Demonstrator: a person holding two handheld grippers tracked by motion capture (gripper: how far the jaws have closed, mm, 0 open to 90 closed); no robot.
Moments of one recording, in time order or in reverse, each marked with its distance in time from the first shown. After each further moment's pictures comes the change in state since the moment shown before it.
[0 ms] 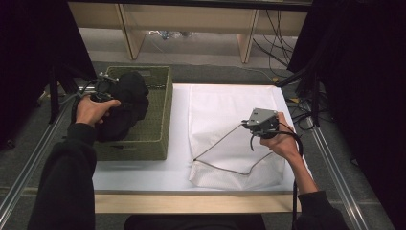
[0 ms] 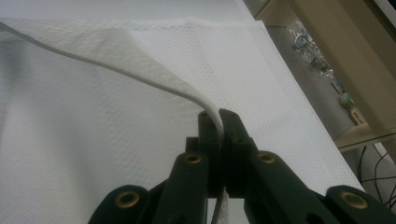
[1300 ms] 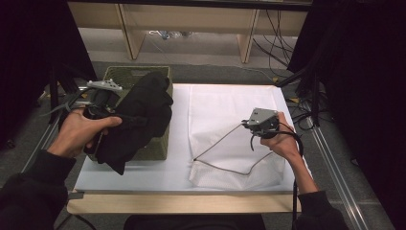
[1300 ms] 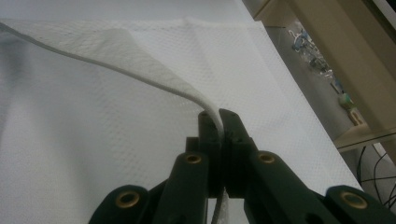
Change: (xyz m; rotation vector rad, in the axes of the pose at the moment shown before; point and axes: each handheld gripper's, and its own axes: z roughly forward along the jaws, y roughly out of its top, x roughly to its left) left arm -0.115 -0.021 -0.106 -0.100 -0.297 0.214; right arm -0.002 0.001 0.000 -0.011 -0.004 -0.024
